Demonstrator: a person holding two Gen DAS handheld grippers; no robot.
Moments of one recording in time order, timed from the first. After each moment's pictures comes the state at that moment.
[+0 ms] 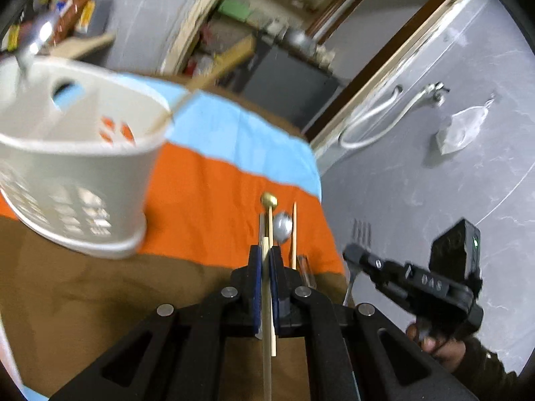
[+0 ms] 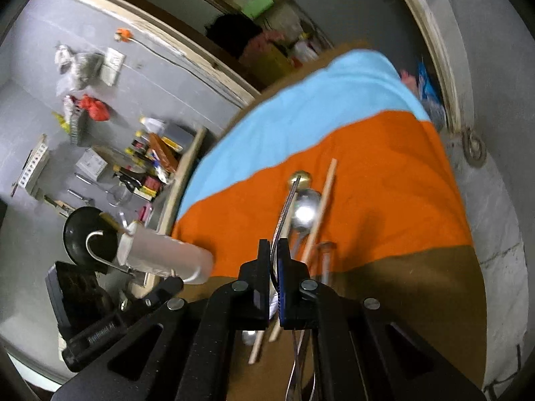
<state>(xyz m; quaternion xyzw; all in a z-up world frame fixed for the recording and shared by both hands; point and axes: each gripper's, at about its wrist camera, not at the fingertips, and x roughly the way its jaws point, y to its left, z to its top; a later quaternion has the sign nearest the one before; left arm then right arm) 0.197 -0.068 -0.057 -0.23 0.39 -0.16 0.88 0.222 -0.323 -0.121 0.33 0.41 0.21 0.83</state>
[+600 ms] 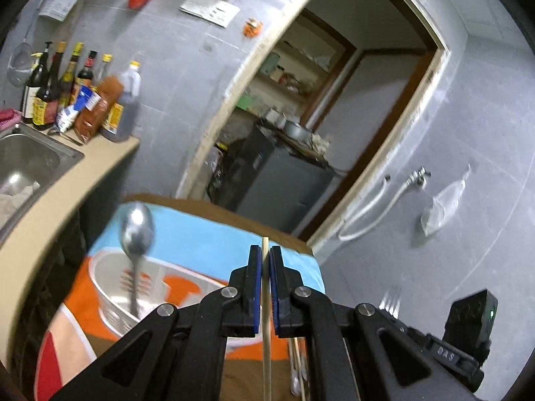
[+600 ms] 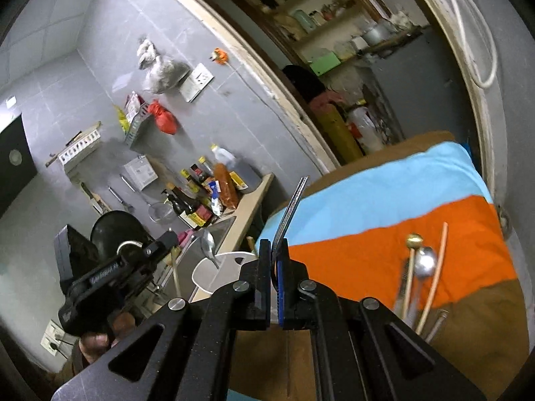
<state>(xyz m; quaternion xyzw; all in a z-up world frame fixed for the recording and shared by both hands) 0.193 0.073 0.058 -0.25 0.24 -0.12 0.93 0.189 -0.237 0.013 0.28 0.27 0.25 0.89</state>
